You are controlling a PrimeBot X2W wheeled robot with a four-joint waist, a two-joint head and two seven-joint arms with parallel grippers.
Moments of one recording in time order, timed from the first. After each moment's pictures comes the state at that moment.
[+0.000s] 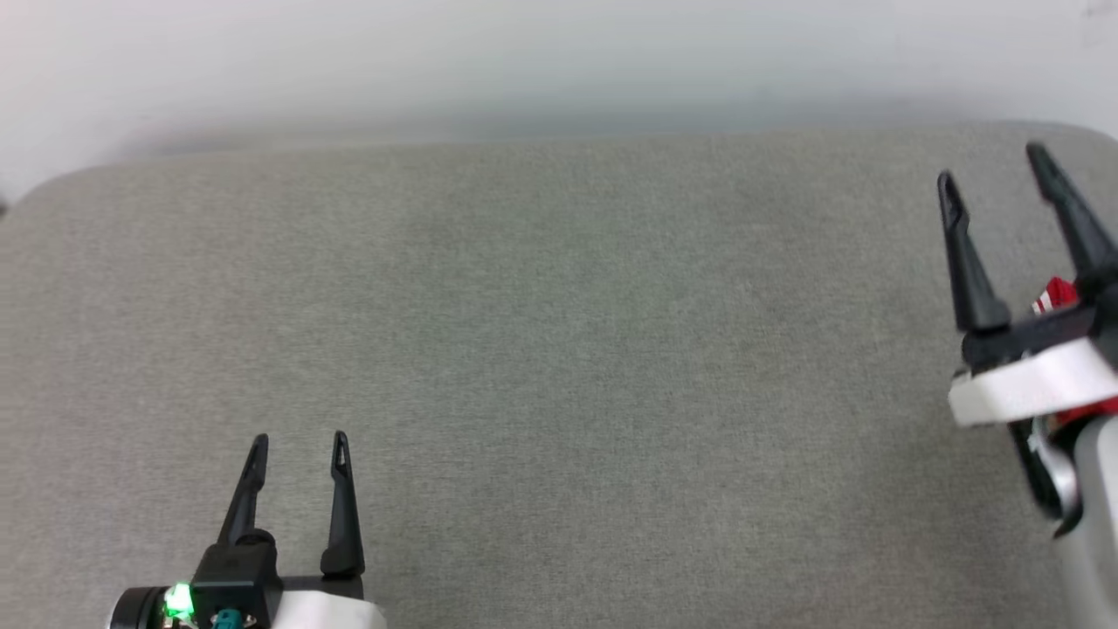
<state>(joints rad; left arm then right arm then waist) 0.10 0.05 -0.01 -0.06 -0.02 0.04 -0.26 -0.42 -0.33 0.09 0.16 0.08 0.13 -0.26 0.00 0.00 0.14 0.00</state>
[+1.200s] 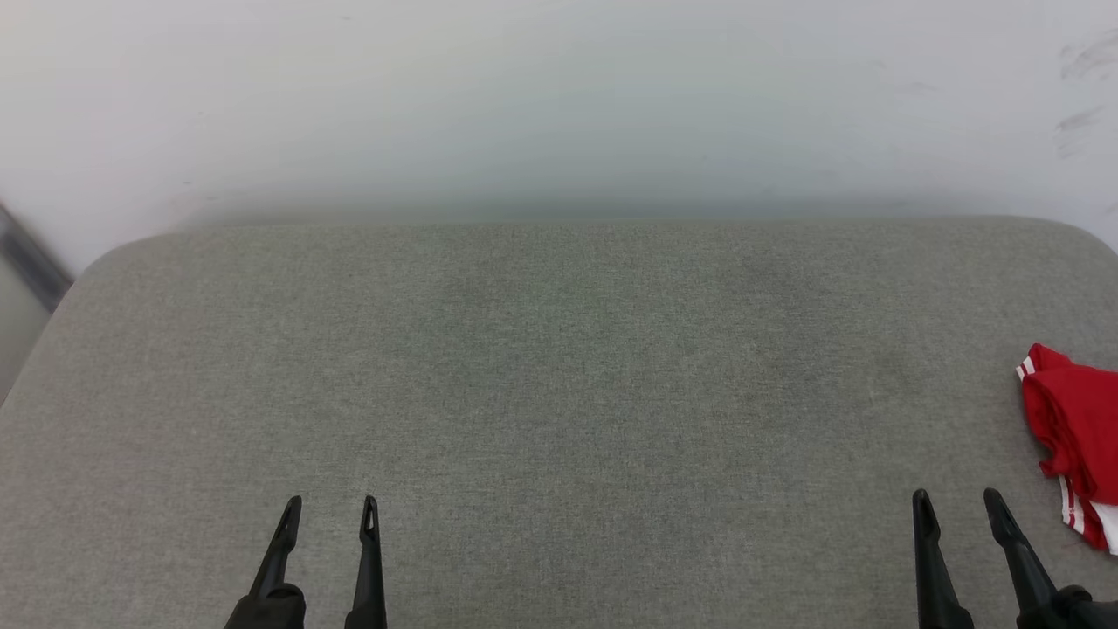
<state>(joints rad) 0.20 0.05 -0.05 -0.04 -0.02 0.03 -0.26 0.23 -0.05 -0.06 -0.05 0.16 0.13 -0.26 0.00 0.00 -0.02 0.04</state>
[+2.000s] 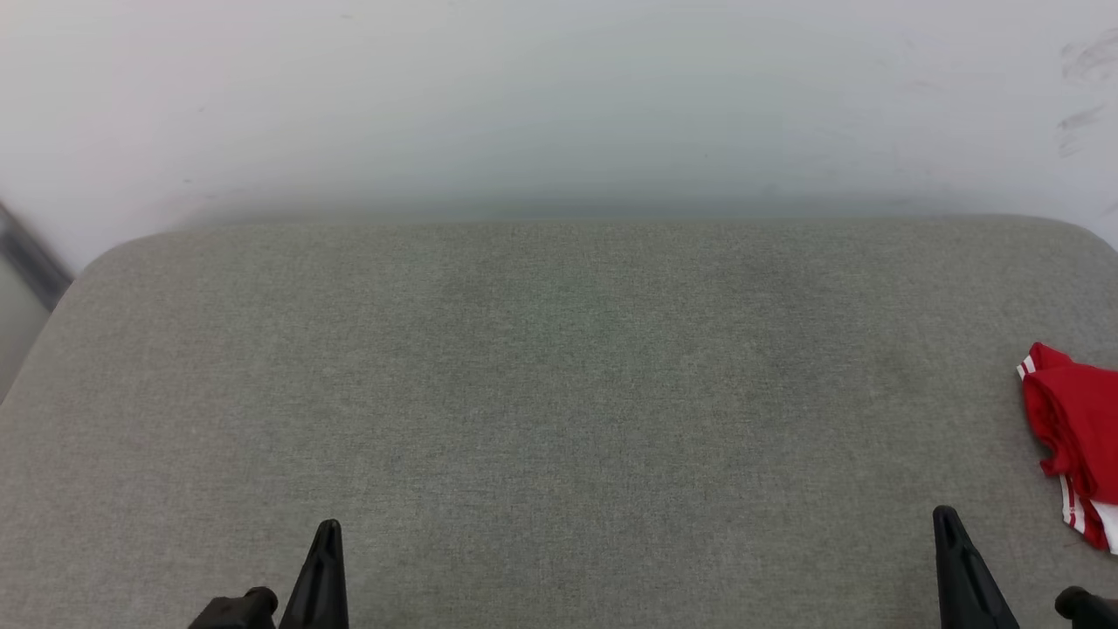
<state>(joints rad) 0.19 0.06 -0.05 0.03 -0.24 0.01 -0.22 0.22 -0.06 -0.04 0.03 0.36 0.13 -0.23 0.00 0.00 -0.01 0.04</state>
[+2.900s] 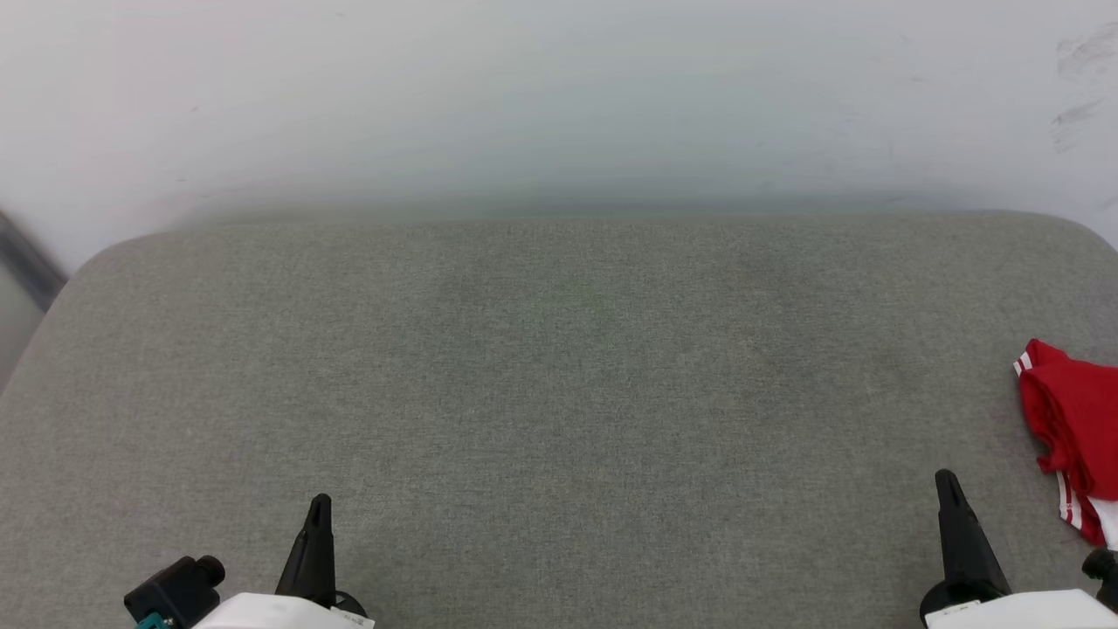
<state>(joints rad) 0.09 0.08 -0.03 0.11 -0.74 -0.04 -0.14 0.11 -0.07 -0.04 0.10 0.81 0.13 -0.13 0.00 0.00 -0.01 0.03</state>
